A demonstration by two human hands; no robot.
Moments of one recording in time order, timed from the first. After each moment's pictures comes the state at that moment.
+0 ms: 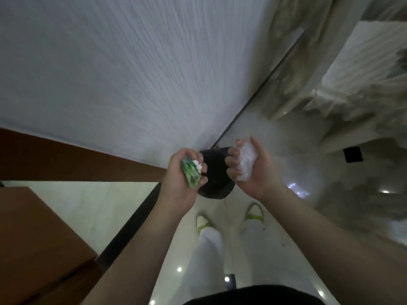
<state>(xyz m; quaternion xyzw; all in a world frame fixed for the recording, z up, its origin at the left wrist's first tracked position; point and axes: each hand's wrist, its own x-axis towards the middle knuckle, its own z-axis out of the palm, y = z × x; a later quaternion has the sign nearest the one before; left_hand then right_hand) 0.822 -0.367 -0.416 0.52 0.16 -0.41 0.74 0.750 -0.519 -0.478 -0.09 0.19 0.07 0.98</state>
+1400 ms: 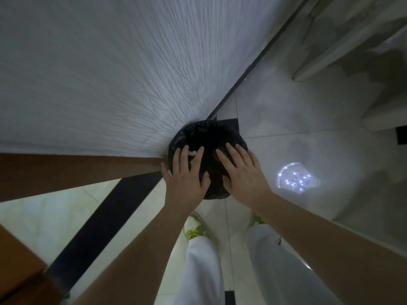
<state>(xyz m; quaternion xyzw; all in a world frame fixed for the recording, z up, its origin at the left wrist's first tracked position) 0.824 -0.324 -0.841 0.94 -0.29 -0.18 0.01 0.739 -0.483 -0.850 -0.97 0.11 0.15 0.17</state>
